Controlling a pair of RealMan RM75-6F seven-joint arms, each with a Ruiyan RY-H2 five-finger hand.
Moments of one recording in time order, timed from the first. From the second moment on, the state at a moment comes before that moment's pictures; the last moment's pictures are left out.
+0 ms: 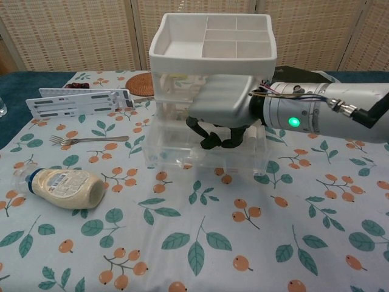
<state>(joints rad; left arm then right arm) -0.07 -1.14 -0.04 -1.62 1.44 1.48 0.13 1.09 -1.54 0.05 -1.48 -1.15 0.81 -0.87</state>
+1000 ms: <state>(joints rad) -0.09 -1.13 -0.05 -1.63 1.46 1.48 0.13 0.95 -1.30 0.06 -1.77 -1.29 1.02 -0.72</state>
